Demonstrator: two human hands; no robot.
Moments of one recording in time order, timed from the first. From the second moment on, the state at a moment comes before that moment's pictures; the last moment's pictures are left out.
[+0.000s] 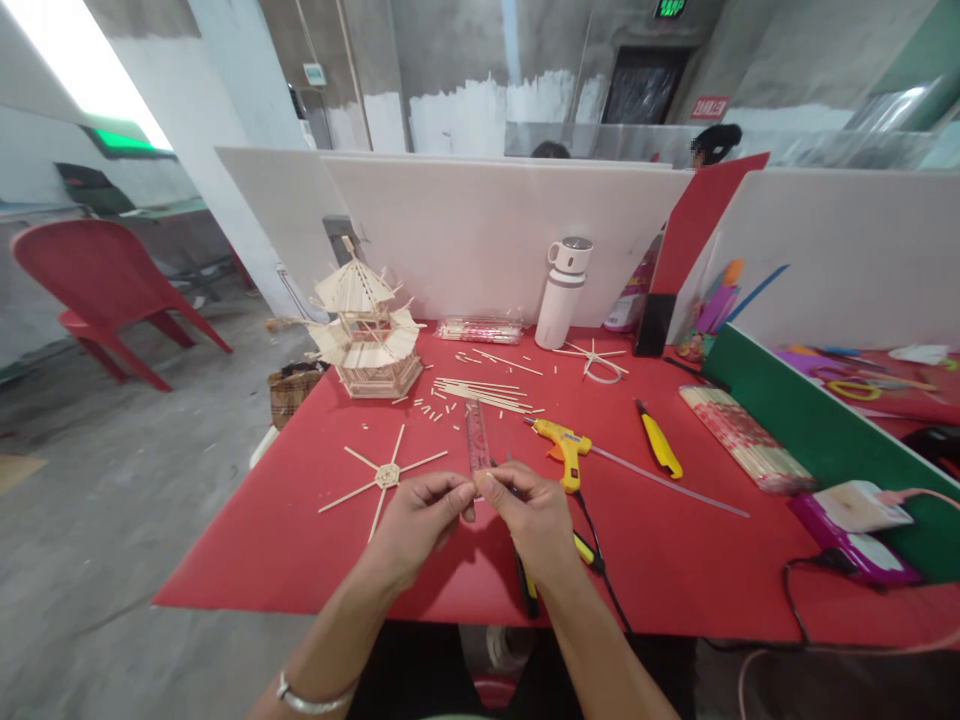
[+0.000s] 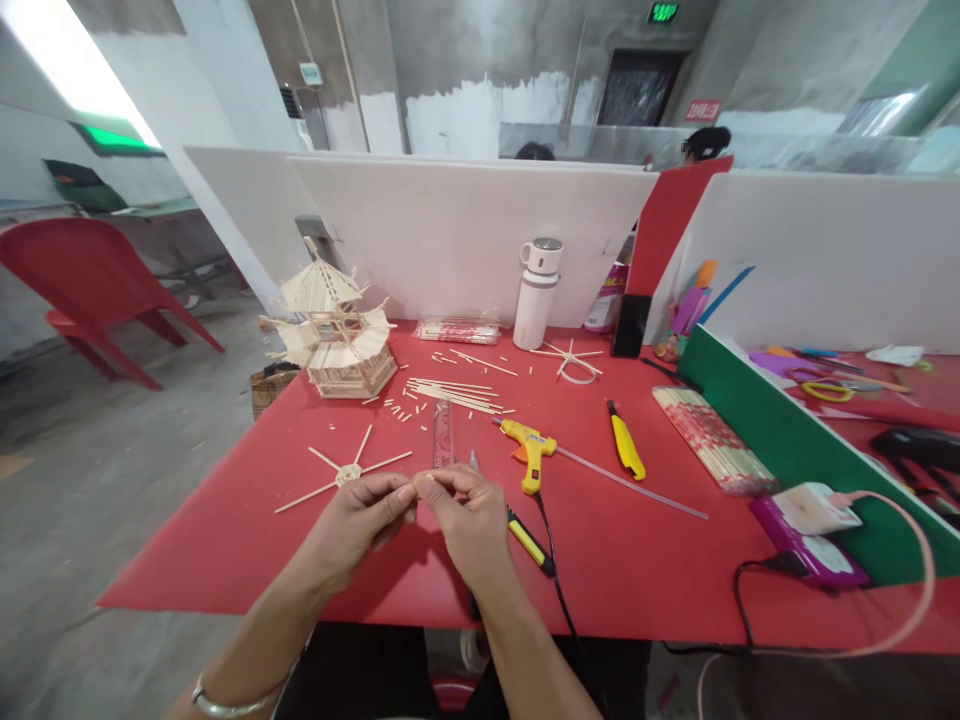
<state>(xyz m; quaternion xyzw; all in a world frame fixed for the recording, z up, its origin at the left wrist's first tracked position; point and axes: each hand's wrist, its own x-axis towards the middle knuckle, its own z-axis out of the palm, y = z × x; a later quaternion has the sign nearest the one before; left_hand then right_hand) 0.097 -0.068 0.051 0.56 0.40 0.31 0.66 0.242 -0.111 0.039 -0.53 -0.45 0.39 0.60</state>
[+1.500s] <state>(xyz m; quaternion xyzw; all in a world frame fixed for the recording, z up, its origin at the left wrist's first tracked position) 0.084 -0.052 0.026 0.61 0.51 0.36 0.49 0.259 -0.141 0.021 -0.77 -0.63 0.04 0.14</state>
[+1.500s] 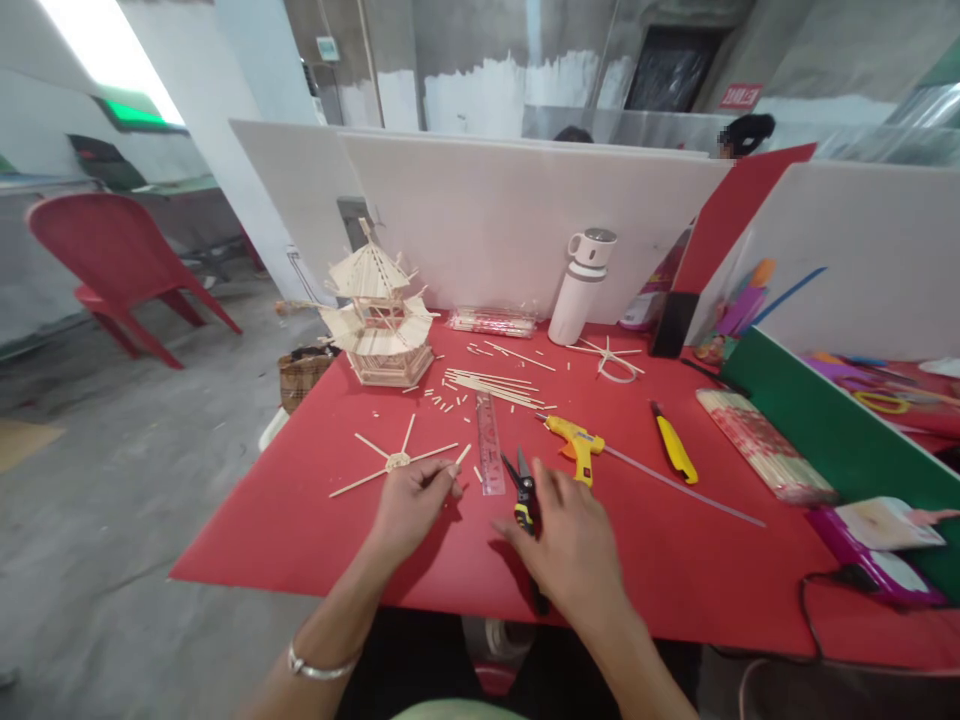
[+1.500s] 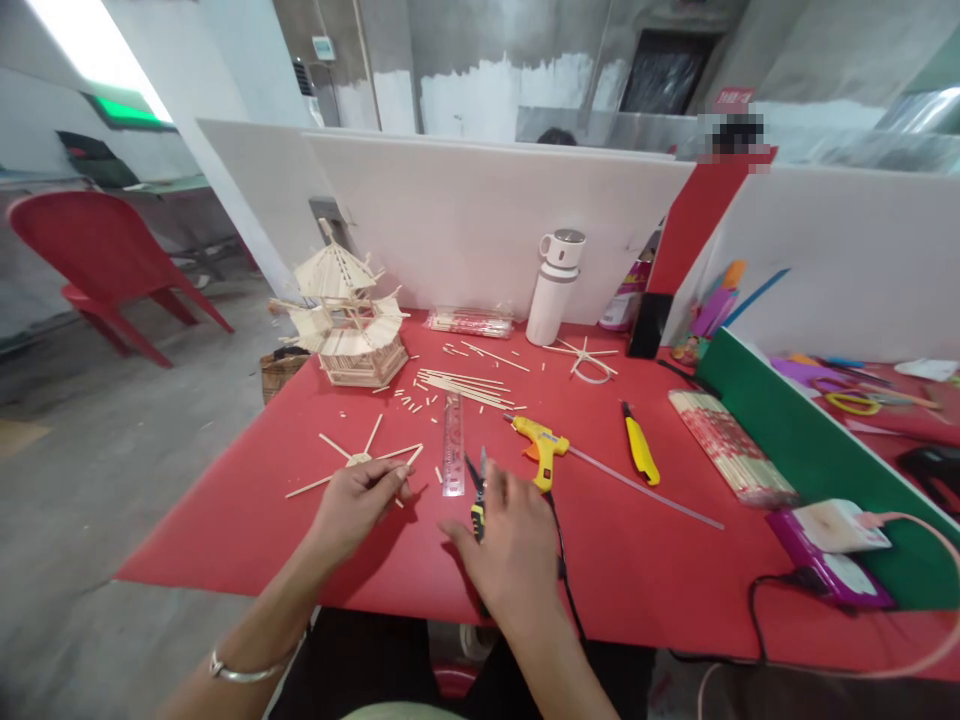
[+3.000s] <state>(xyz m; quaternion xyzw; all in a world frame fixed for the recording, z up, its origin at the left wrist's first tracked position) 0.024 -0.038 0.084 0.62 0.45 0.34 0.54 0.236 -0.152 0.040 -0.56 -0.63 0.43 0.32</state>
